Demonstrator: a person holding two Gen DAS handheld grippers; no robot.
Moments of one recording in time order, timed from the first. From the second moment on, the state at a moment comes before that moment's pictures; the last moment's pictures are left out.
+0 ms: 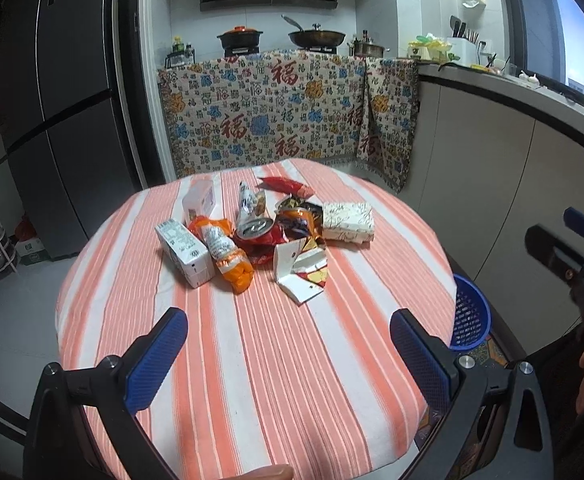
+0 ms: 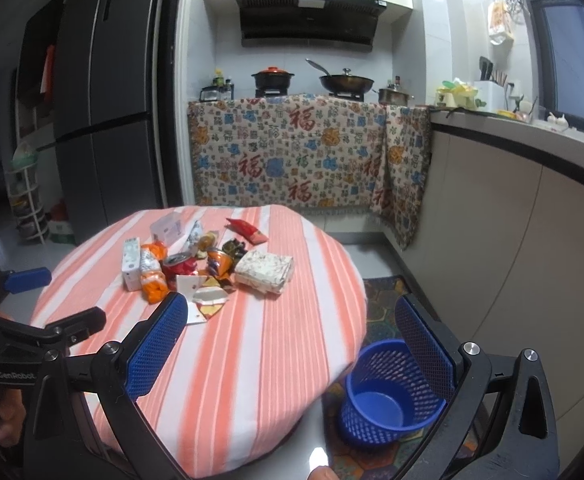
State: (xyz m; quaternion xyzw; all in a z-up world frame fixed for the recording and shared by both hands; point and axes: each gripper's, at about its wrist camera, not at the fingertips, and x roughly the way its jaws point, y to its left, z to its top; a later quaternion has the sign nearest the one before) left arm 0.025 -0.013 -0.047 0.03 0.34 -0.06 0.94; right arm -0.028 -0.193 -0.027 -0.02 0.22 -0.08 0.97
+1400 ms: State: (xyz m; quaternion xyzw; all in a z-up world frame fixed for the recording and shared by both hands) left arm 0.193 0.005 -0.153 -0.01 0.44 -0.16 0.88; right arm 0.013 -0.236 -0.106 0.00 0.27 -0.07 0.96
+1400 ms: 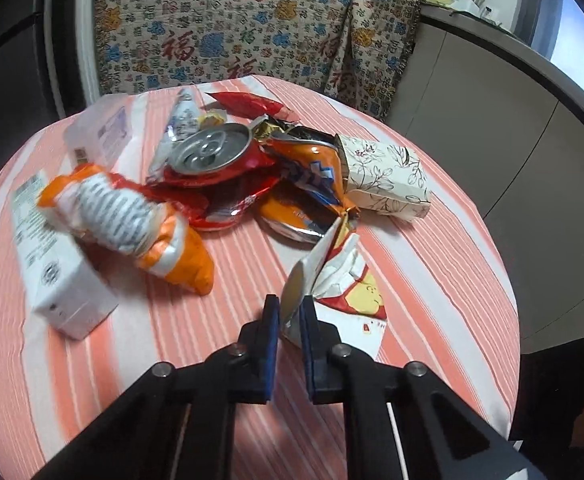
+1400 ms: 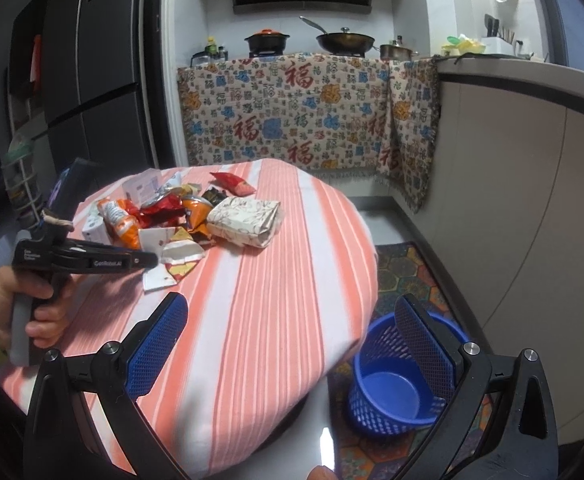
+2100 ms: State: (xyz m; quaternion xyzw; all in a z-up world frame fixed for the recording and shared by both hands) left arm 0.127 0.024 -0.156 0.03 0.43 -0.12 0.89; right arm 0.035 -0.237 -0.117 0.01 0.31 -0.04 0.95
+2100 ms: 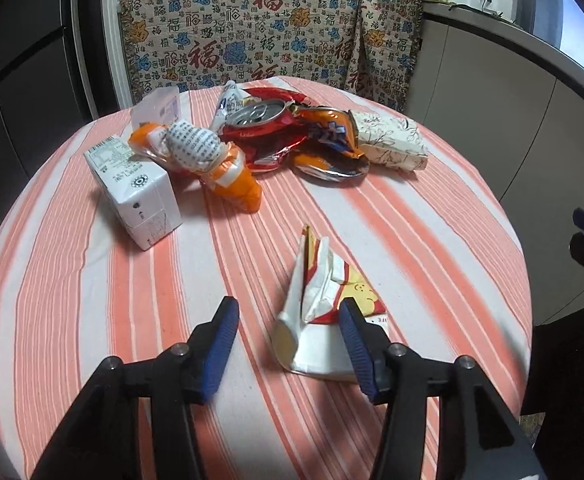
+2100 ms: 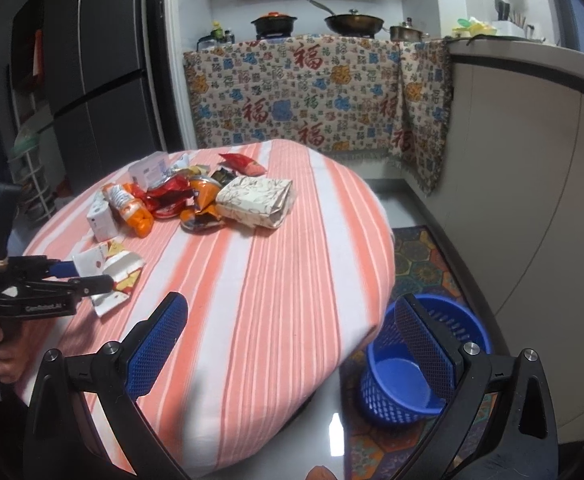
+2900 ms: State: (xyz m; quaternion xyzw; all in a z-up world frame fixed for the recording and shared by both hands) left arm 0.127 0.021 -0.153 0.02 0.44 -0.15 0.88; right arm 0.277 -0.219 -0.164 -0.19 0.46 0.24 0.83
